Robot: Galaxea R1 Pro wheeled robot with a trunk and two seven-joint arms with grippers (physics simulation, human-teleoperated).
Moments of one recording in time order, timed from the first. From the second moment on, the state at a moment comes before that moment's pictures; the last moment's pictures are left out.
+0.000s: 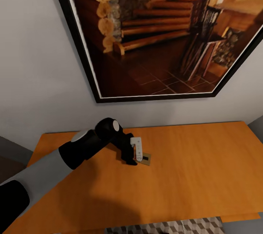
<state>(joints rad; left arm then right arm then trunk) -1.08 0.09 -0.93 -1.32 -0.40 0.80 -1.20 0.01 0.05 -0.09 -0.04 -0.09 -0.45 0.02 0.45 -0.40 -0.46</state>
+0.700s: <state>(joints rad) -1.08 0.08 -0.95 -1.29 -0.41 0.79 -1.19 0.01 0.05 -0.09 -0.04 -0.09 -0.45 0.02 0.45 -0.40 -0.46</state>
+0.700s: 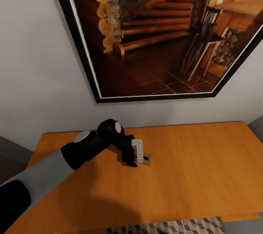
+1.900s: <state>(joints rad) -1.08 0.08 -0.95 -1.29 -0.41 0.79 -1.20 0.01 0.05 -0.09 -0.04 -0.09 -0.45 0.02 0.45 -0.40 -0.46</state>
